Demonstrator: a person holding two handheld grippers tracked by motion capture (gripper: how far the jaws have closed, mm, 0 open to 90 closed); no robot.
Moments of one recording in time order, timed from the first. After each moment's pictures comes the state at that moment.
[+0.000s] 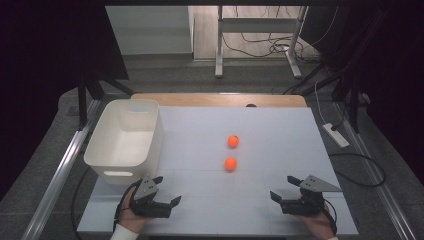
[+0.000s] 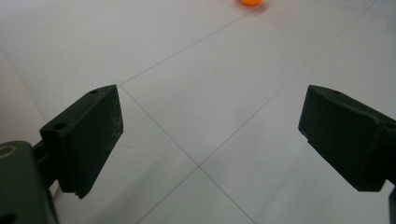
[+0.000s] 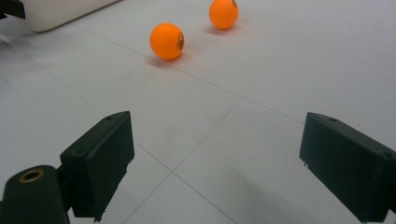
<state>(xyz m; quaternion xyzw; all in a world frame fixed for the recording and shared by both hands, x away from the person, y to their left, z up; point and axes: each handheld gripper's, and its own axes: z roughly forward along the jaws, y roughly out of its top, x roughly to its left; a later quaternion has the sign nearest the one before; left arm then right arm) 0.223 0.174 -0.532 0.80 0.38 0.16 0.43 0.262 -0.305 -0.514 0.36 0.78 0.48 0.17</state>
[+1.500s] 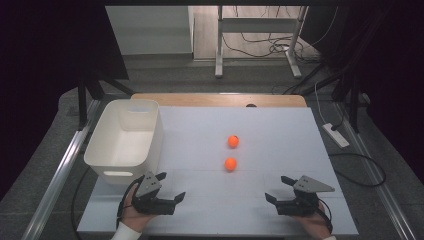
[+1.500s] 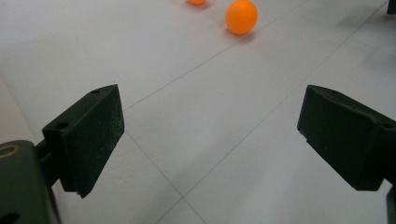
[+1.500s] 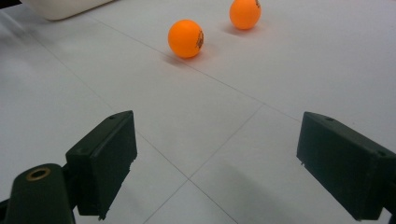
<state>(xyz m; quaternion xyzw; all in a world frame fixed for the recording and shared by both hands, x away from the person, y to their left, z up) 0.223 0.161 -0.508 0.79 0.38 0.17 0.45 0.262 -0.291 -0.515 0.33 0.80 0.47 0.17</state>
